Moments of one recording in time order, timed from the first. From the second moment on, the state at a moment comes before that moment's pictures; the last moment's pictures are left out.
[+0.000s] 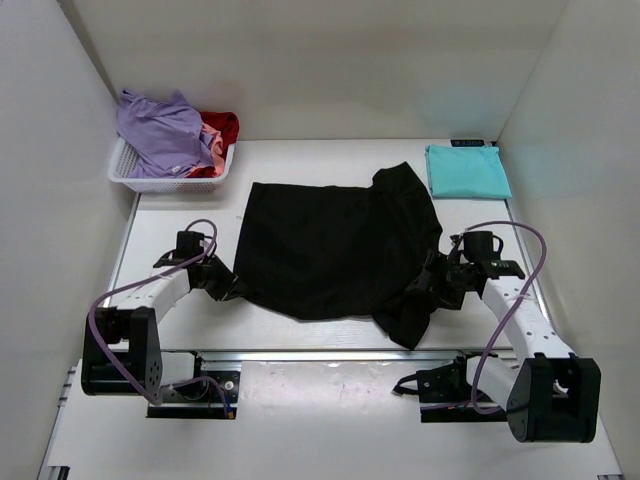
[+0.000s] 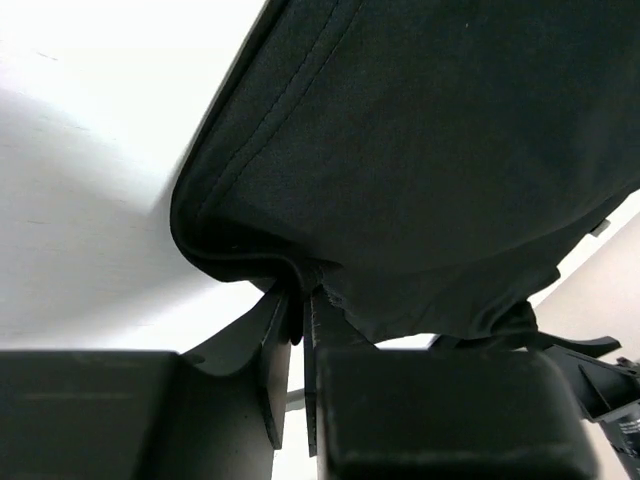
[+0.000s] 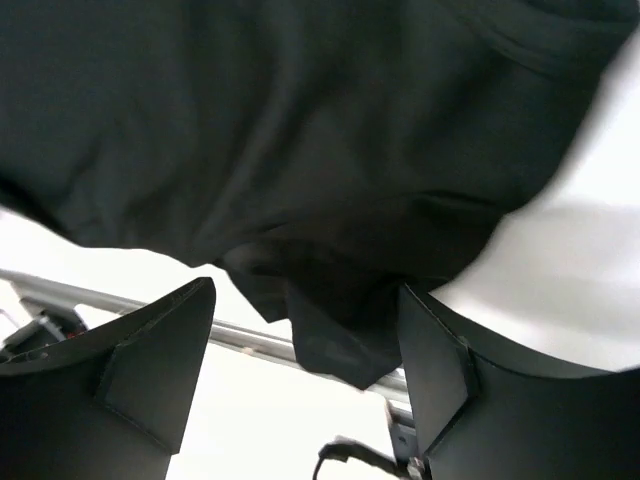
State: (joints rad) left arm -0.02 1.29 0.57 -0.43 0.40 -0.81; right arm -0.01 1.05 0.62 -0.70 -0.44 0.42
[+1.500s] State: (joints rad) left arm -0.10 1.26 0.67 -0.66 0.23 -0.76; right arm 0.24 0.80 0.53 -1.02 -0.25 0.73
